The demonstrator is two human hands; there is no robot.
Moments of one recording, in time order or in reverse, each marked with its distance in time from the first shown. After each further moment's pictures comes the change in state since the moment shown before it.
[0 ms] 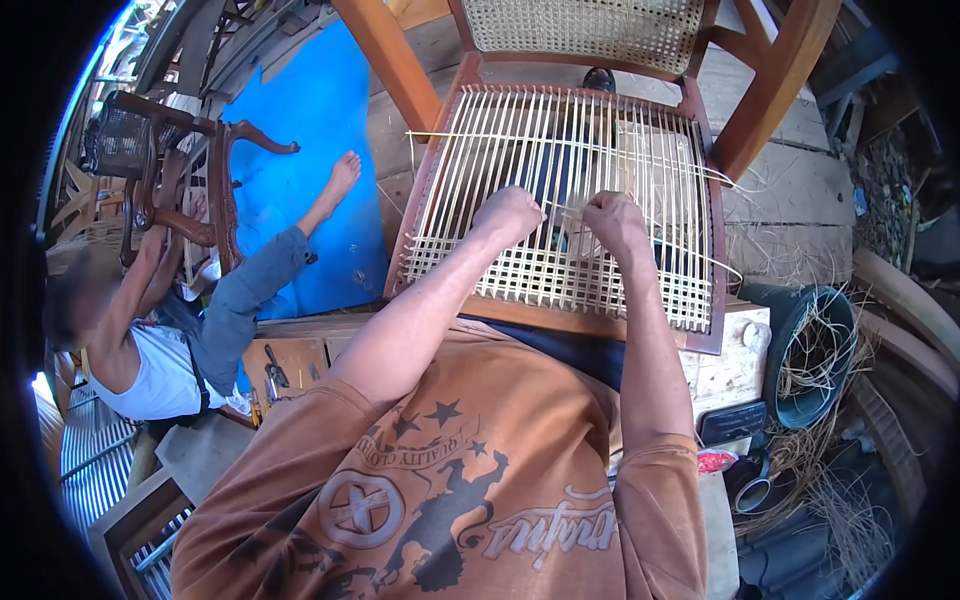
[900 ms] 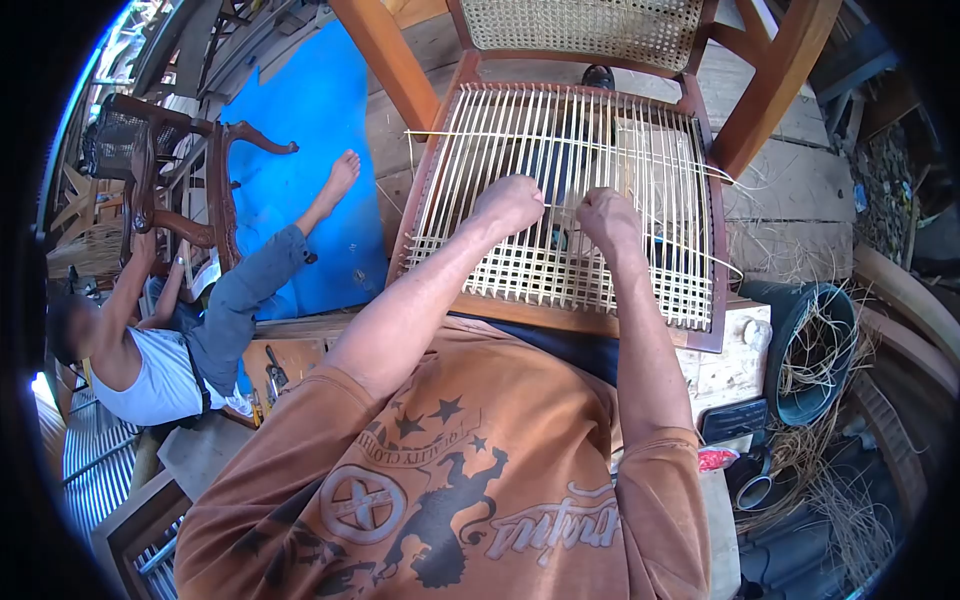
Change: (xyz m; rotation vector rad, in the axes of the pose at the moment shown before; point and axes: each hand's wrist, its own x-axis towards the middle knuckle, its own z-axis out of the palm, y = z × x) left_hand 0.002 0.011 -0.017 0.106 -0.104 0.098; right_hand 0.011 0.005 0.011 -0.152 -0.004 -0.062
